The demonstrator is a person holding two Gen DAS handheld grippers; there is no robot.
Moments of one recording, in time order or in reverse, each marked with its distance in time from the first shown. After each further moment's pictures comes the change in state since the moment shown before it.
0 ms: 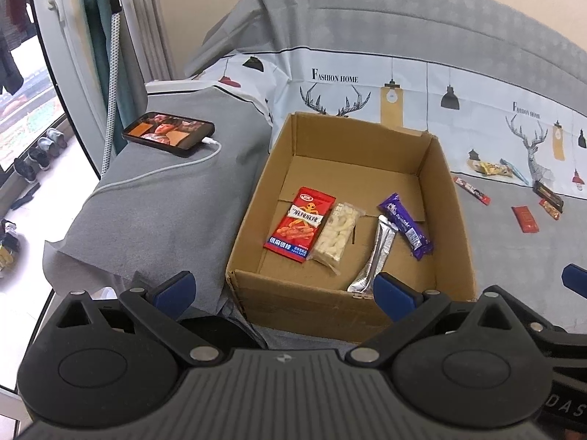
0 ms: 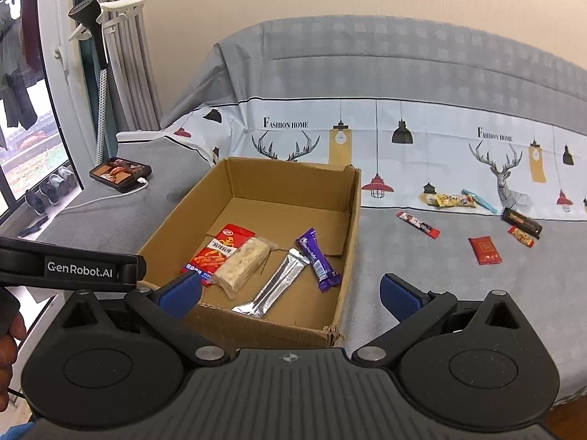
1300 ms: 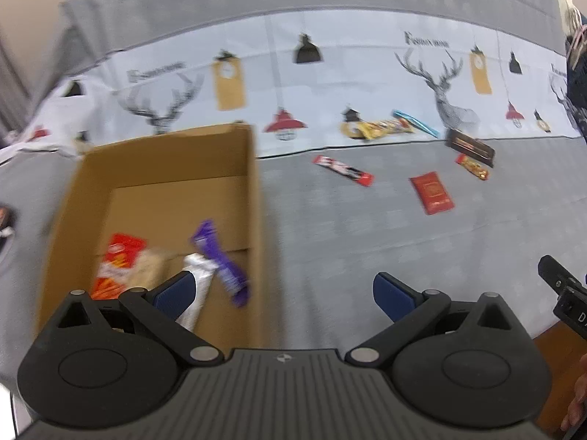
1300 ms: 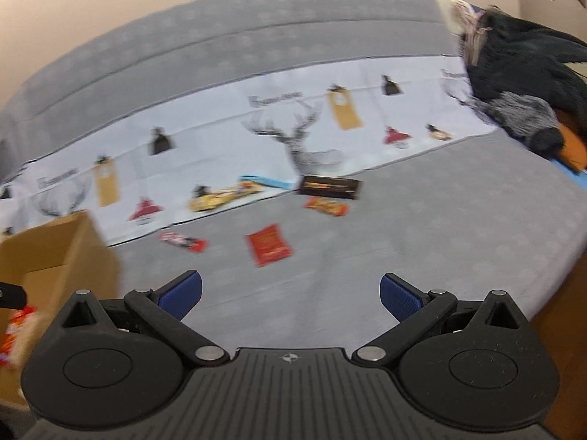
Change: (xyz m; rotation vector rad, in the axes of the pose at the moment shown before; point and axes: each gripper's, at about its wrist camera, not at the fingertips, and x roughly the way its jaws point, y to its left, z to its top) left arm 0.088 -0.255 0.083 0.256 0.152 -0.188; right arm 0.029 -0.295 -0.012 0.356 -0.008 -0.431
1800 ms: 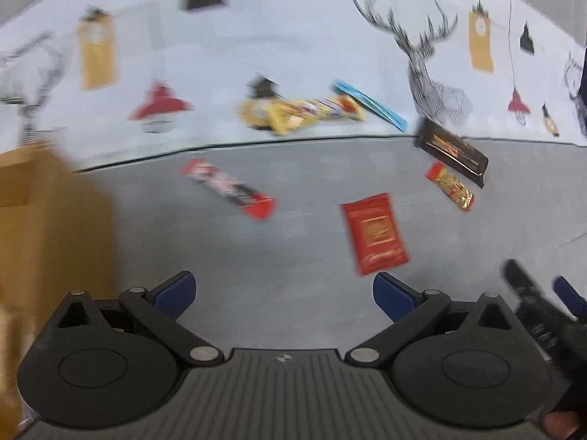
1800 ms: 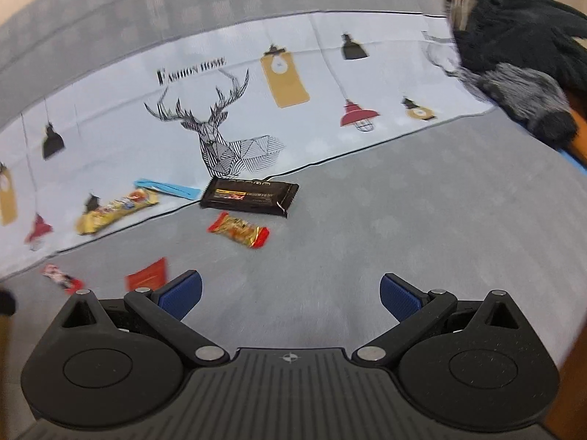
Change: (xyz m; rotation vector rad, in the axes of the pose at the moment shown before) left arm 0.177 -0.129 0.108 -0.035 0.207 -0.121; right arm 0.200 -0.066 0.046 -0.038 0.084 -0.045
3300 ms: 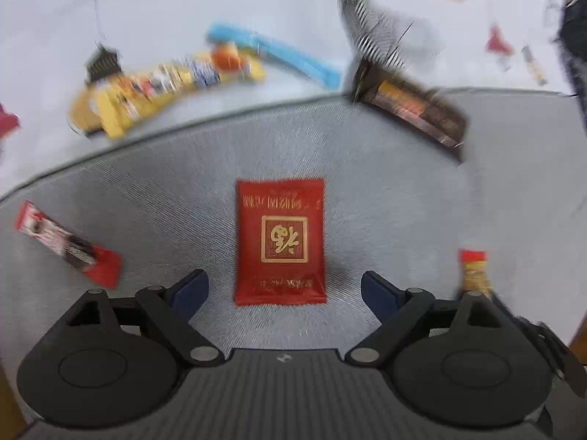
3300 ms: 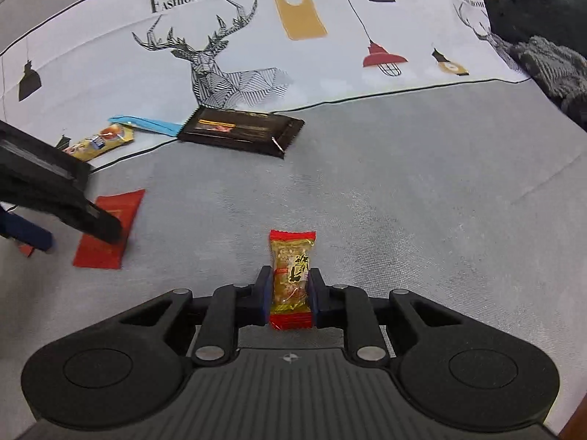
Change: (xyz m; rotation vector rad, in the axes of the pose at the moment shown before) left arm 0.112 -0.065 0.044 0.143 0.150 -0.127; right arm 0.055 -0.009 -0.025 -0.002 0.096 -0.005
